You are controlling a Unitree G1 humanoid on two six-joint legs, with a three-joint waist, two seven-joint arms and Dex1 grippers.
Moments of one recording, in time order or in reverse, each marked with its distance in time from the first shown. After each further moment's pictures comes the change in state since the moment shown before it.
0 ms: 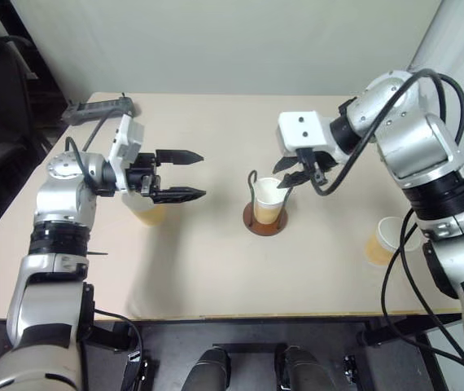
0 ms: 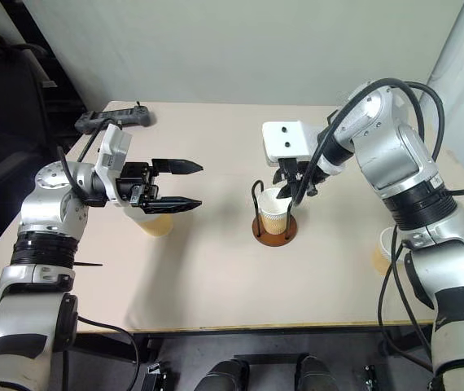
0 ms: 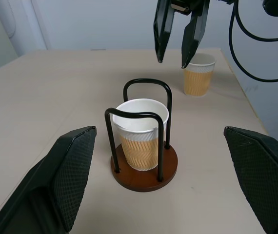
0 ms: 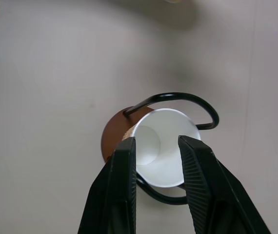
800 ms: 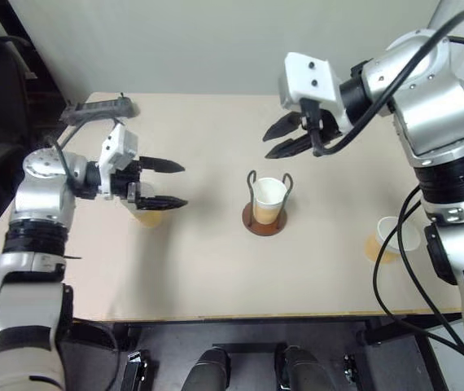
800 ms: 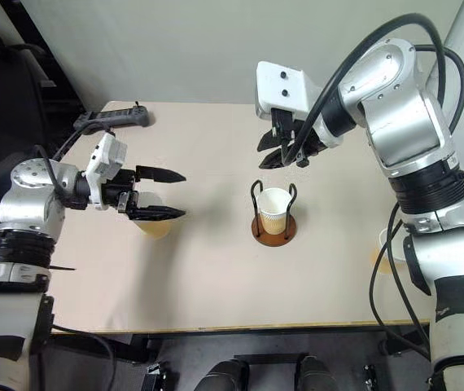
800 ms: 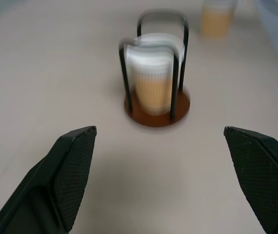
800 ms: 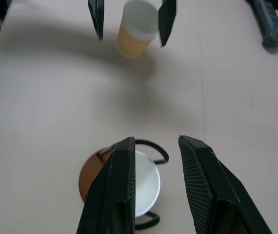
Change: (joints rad) left arm -0.013 0.151 -0.128 0.094 0.118 -0.126 -0.003; right arm -0.094 0.013 -0.094 -0.030 0.121 0.144 -0.057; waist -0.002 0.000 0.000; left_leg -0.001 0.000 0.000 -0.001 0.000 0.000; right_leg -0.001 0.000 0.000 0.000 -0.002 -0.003
